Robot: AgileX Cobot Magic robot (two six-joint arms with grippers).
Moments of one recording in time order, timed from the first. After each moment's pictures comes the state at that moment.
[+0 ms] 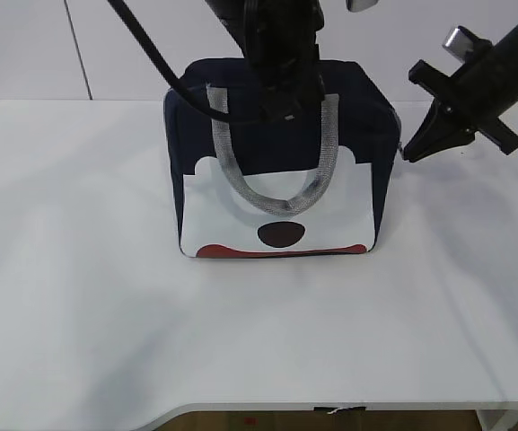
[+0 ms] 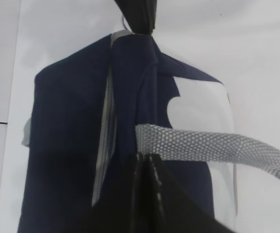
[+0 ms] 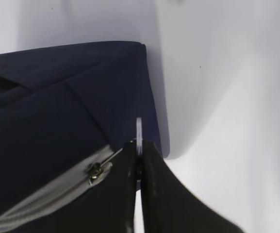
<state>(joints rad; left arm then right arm) -0.71 2.06 -2.03 -0.12 0.94 0.91 -0.10 2.11 -1.82 0.59 1.24 0.01</state>
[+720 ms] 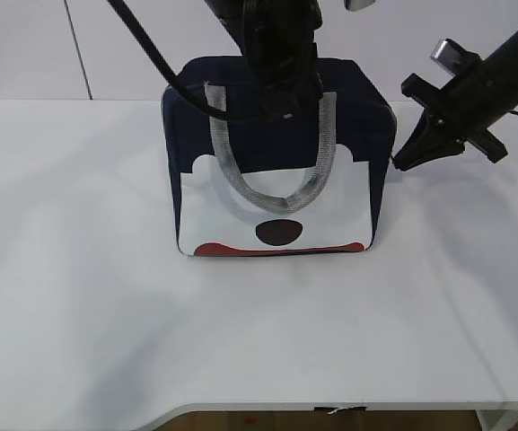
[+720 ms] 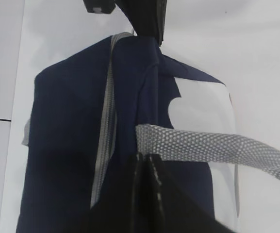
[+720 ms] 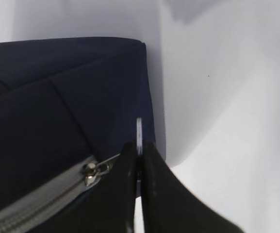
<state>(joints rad) -0.71 2.06 -2.03 -0.11 0.94 0.91 -0.10 2.16 -1.82 0.63 1.23 -0.09</state>
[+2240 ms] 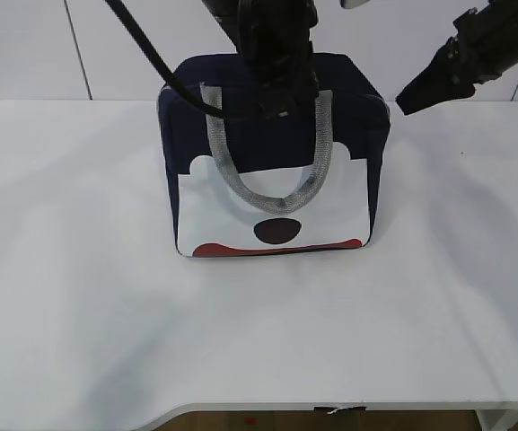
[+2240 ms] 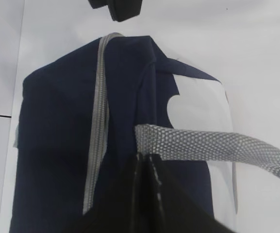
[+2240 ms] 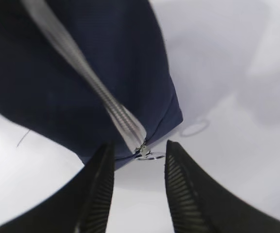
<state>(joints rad) -0.71 2.06 -2.03 -0.11 0.94 0.91 -0.10 2.00 -1.82 0.70 1.22 -1.19</state>
